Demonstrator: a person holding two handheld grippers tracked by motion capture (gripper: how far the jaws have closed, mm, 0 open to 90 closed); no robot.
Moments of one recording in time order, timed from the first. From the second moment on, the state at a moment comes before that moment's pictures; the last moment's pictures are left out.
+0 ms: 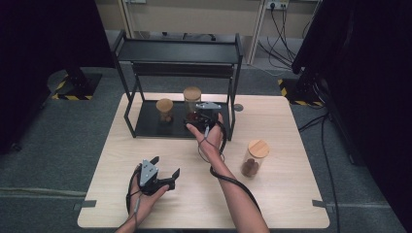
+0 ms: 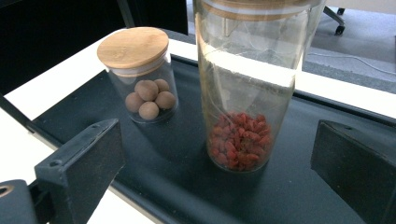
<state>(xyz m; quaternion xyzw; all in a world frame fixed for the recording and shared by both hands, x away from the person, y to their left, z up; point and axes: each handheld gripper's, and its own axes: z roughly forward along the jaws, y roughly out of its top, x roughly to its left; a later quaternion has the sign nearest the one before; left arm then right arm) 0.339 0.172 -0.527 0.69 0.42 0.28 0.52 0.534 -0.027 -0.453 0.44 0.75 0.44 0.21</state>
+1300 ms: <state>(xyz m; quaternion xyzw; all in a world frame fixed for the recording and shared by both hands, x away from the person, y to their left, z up) 0.339 0.172 -0.527 0.69 0.42 0.28 0.52 0.494 -0.040 -0.461 0.41 0.77 0.45 0.20</state>
